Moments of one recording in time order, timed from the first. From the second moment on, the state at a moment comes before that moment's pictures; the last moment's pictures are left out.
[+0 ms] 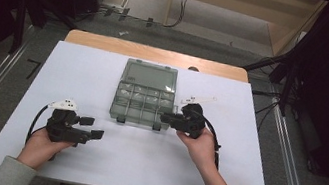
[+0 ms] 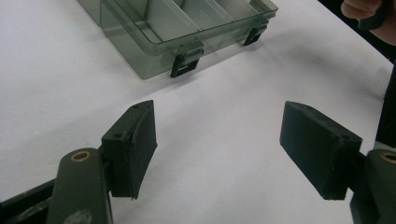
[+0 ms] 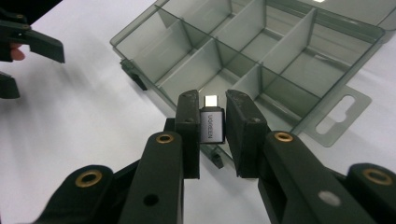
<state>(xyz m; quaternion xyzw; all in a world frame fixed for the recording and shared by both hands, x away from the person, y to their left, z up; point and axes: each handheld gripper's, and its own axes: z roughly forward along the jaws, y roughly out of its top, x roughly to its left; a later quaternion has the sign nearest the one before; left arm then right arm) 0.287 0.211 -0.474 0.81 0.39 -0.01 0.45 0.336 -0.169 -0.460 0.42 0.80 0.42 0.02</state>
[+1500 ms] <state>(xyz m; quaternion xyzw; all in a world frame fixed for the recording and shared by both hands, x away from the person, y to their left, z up) 0.289 0.209 -0.475 0.81 0.39 -0.01 0.45 0.350 -0.171 -0.475 0.46 0.78 0.42 0.04</state>
